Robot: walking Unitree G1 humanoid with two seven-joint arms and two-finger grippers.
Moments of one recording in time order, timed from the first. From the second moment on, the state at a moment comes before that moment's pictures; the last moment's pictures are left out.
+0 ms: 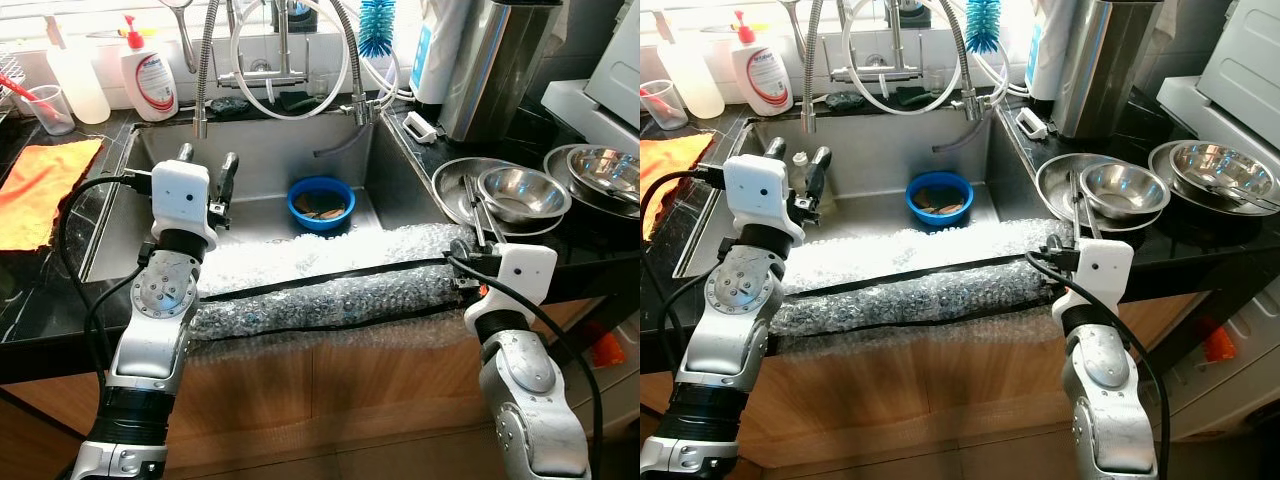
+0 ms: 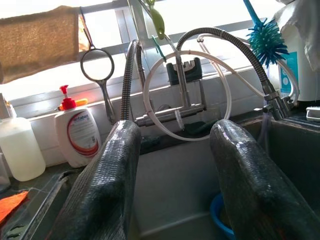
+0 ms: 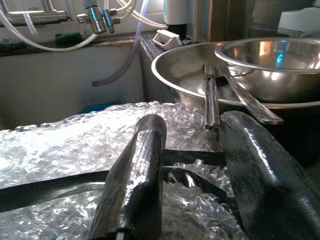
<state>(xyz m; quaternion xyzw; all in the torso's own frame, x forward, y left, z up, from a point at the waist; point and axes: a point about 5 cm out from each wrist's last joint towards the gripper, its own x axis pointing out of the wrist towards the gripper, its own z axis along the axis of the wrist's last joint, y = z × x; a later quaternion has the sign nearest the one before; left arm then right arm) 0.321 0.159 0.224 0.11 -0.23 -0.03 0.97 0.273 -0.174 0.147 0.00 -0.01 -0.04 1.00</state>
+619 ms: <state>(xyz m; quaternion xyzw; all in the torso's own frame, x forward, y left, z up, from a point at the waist) 0.321 0.156 0.226 0.12 -0.23 -0.03 0.96 0.280 -0.165 0.158 -0.01 -0.04 0.00 1.00</state>
